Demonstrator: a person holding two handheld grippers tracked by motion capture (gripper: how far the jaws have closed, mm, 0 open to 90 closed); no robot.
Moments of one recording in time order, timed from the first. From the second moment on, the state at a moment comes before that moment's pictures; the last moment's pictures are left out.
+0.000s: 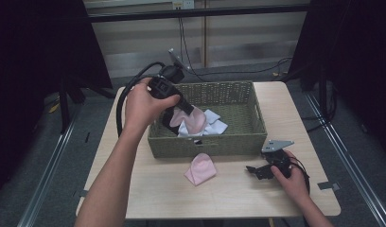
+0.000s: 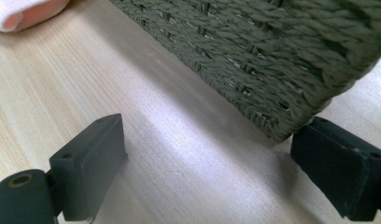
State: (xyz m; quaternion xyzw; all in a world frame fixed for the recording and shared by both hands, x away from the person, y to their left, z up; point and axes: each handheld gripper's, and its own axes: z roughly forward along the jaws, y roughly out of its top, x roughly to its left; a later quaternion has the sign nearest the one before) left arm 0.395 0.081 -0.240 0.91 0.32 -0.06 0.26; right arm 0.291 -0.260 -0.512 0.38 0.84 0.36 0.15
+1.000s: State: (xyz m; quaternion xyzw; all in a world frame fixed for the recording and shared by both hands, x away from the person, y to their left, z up) left arm 0.369 0.075 -0.247 0.93 0.28 -0.08 0.25; right arm 0.291 -0.260 -0.512 0.38 0.84 0.36 0.15
